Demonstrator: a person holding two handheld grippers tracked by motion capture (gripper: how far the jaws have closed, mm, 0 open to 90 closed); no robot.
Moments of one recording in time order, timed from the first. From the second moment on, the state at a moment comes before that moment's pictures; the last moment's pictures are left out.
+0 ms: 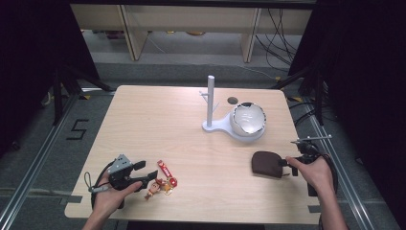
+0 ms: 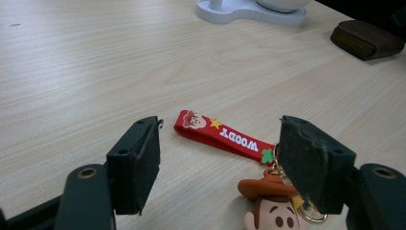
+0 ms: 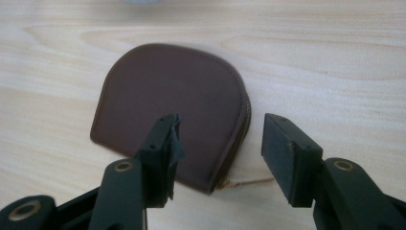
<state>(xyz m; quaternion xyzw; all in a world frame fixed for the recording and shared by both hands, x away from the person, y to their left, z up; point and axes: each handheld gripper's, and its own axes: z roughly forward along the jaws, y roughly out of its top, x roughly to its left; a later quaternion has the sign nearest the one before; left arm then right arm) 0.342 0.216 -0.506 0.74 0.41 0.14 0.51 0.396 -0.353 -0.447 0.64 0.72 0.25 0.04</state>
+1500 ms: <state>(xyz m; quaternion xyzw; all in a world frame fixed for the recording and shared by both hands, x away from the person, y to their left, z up) 0.341 0.222 -0.510 0.74 0.42 0.14 0.51 0.442 -0.353 -0.463 0.68 0.69 0.22 -0.07</state>
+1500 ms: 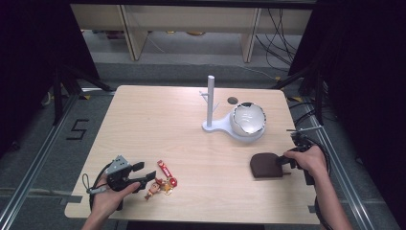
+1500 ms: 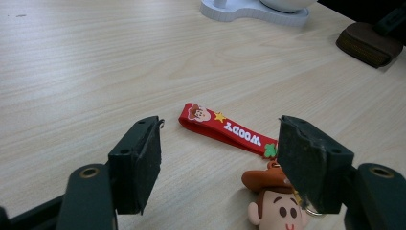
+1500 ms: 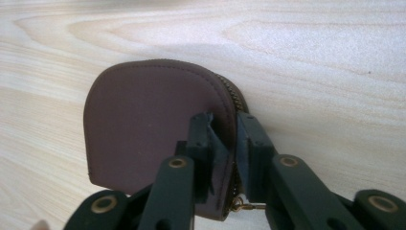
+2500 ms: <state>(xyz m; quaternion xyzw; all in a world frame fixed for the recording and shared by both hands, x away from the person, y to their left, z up) 0.340 0.227 -0.511 0.73 0.42 0.14 0.51 0.405 -0.330 -0.401 0.59 0.76 0.27 0.04</state>
